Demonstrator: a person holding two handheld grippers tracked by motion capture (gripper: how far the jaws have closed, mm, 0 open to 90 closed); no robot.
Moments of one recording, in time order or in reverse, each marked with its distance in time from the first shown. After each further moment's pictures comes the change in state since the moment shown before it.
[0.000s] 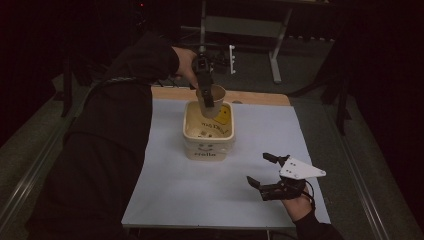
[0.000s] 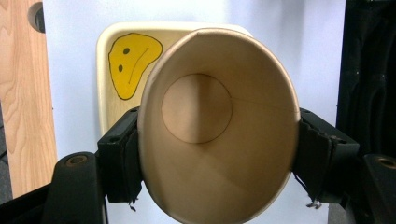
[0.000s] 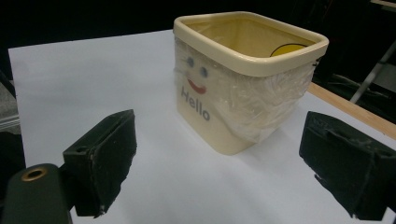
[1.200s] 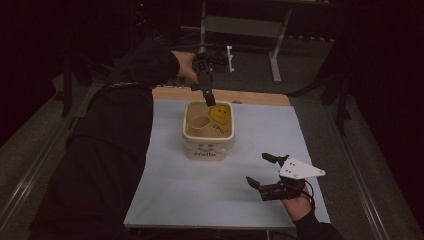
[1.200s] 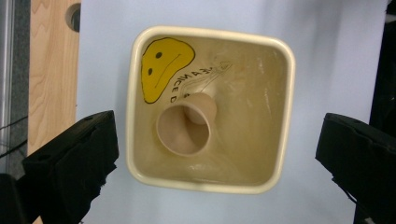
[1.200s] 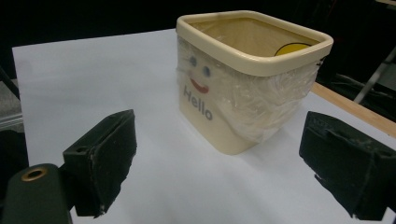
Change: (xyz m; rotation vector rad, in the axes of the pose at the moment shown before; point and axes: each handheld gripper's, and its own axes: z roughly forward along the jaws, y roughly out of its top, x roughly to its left) left arm 0.010 -0.007 0.010 -0.057 0.078 -0.078; right arm 0.000 0.000 0.001 0.004 0.011 -0.002
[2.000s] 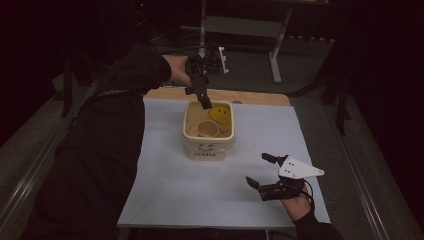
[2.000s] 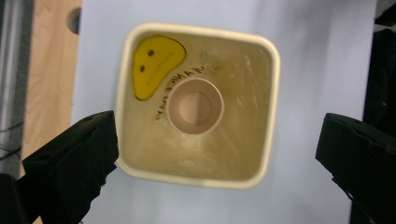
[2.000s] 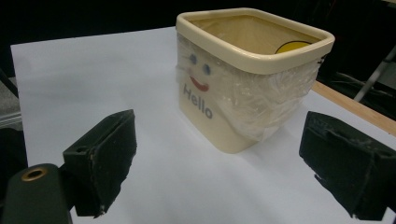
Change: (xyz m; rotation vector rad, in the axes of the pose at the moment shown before) left arm -0.015 -0.017 -0.007 -0.042 0.012 -0.007; right arm 0.000 0.000 0.002 0.007 0.000 -0.002
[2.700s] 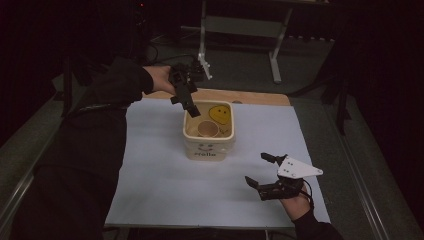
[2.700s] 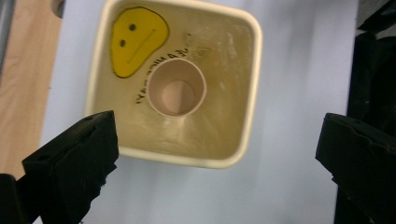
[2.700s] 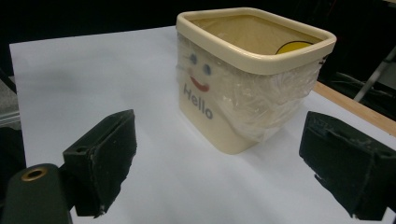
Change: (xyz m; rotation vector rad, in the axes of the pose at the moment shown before) left arm -0.017 -0.045 0.004 -0.071 -0.025 -0.052; right arm 0.000 0.001 0.002 0.001 0.000 -0.002
